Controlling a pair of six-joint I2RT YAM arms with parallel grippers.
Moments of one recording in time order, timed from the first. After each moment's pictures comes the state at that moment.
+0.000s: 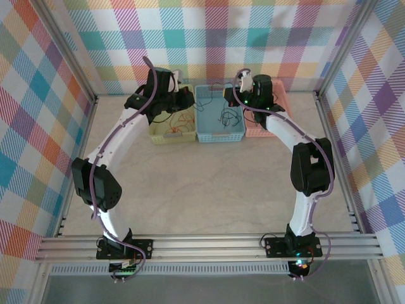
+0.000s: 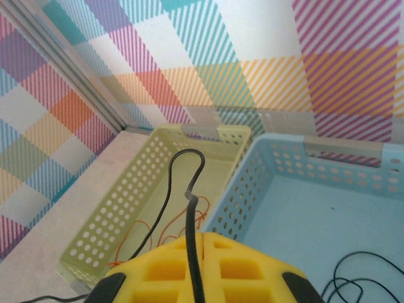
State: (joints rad) left arm -0.39 1.78 1.80 -0.61 0.30 -0.55; right arm 0.30 1.93 1.55 0.10 -0.47 0.30
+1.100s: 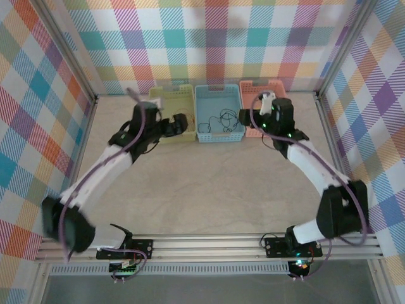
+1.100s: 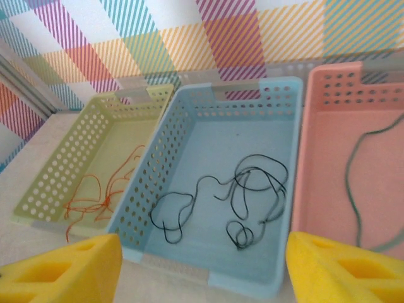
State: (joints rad) left arm -0.43 1.27 1.15 -0.38 -0.07 -0.50; right arm 0.27 1.39 1.03 -0.02 -0.19 0.23
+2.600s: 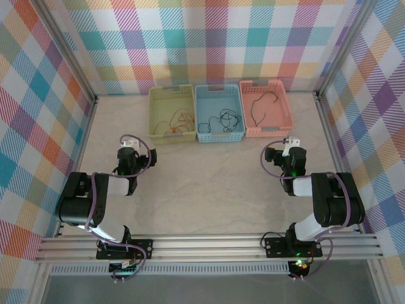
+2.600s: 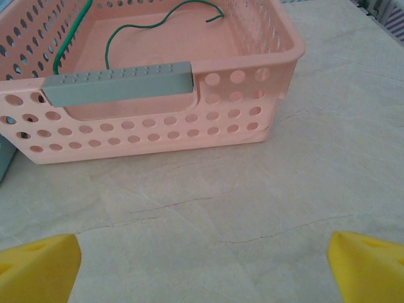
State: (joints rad) left arm -0.07 1.56 0.42 0.68 -0.09 -0.10; right arm 0.02 1.53 0.37 0.75 0.04 0.08
